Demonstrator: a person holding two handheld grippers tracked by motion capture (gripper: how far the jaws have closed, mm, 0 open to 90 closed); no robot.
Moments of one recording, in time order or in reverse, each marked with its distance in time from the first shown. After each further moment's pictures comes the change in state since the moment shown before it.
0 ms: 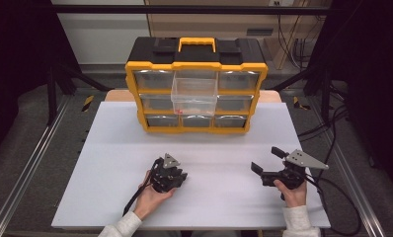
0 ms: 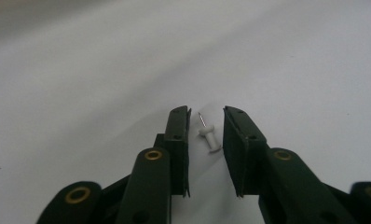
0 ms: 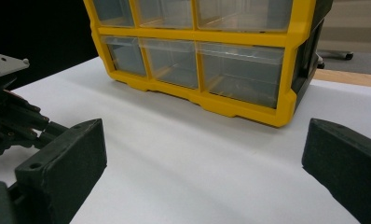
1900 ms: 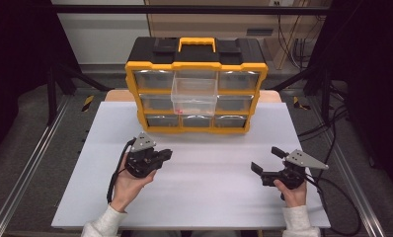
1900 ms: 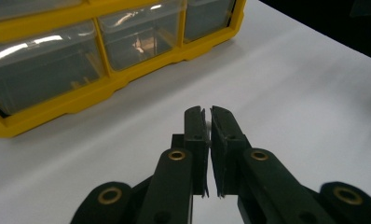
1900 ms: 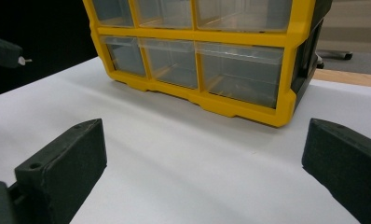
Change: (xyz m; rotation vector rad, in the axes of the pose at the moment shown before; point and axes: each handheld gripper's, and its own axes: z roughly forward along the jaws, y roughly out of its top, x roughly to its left) left arm 0.023 0.050 -0.102 -0.210 -0.027 0.003; right arm 0.000 0.000 0.000 0.001 -0.001 0.003
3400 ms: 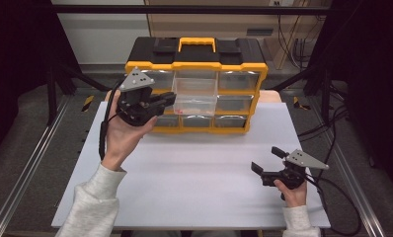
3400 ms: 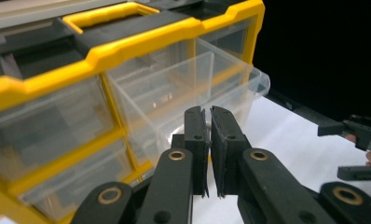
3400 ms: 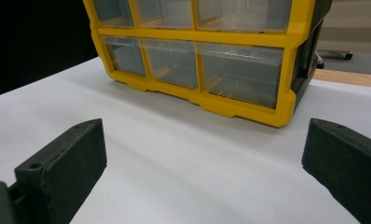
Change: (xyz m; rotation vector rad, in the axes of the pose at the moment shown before) left arm -0.016 0.155 -0.057 -0.172 0.061 0.122; right arm 0.000 0.000 -0.001 0.000 0.001 0.002
